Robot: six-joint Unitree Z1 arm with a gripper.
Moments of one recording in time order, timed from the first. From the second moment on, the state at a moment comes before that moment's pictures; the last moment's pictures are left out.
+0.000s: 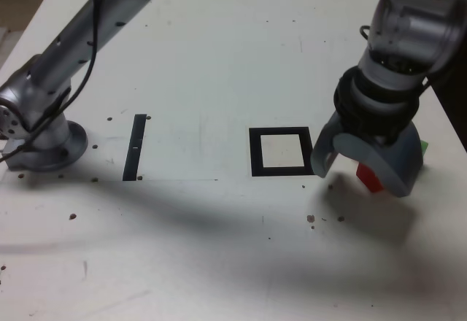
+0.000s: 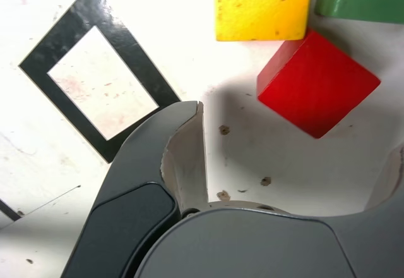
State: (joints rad) arm -0.29 2.39 -2.16 1.49 0.16 0.25
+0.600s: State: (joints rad) arm -0.28 2.46 -2.22 1.49 0.15 0.25
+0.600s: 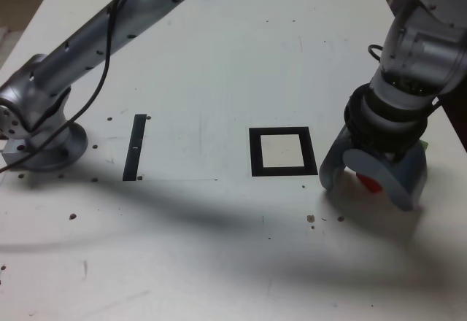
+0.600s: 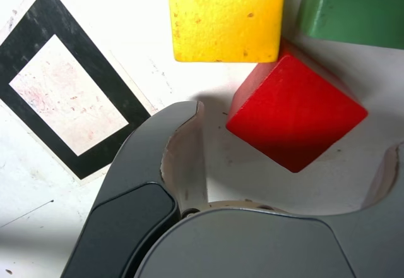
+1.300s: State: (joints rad) arm -0.28 2.47 -2.23 1.44 0.15 0.21
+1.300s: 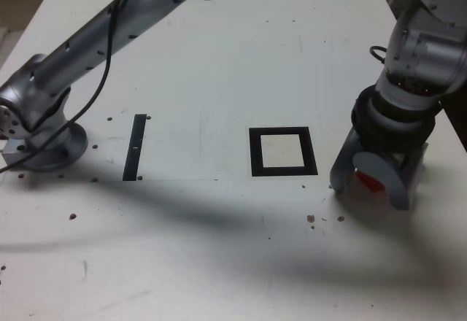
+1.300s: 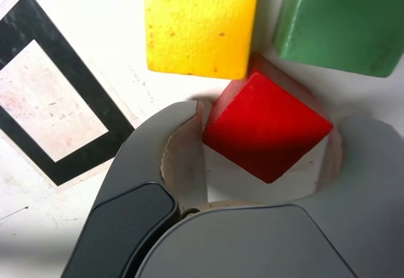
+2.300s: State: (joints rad) arm -0.28 2.19 -1.94 1.40 0.16 0.11
